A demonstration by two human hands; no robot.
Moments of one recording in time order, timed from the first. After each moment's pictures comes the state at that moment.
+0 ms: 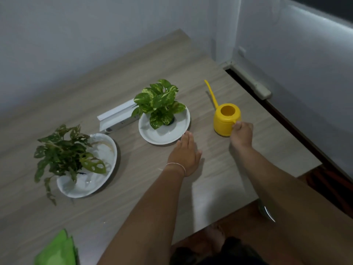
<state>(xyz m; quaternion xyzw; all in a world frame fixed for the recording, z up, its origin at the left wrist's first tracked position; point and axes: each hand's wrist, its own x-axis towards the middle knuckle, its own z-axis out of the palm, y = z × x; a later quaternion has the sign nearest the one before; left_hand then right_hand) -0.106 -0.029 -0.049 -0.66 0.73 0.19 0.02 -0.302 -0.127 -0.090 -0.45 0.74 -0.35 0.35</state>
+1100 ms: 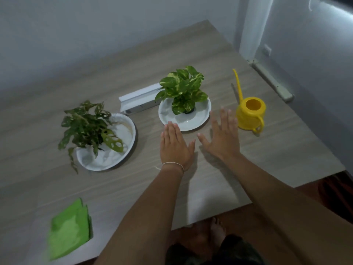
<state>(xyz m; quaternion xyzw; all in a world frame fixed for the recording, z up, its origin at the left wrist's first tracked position) -0.045 0.031 -0.046 -0.81 0.59 0.03 -0.02 -0.197 -0.051 -0.083 -0.80 0.56 -0.19 0.10</state>
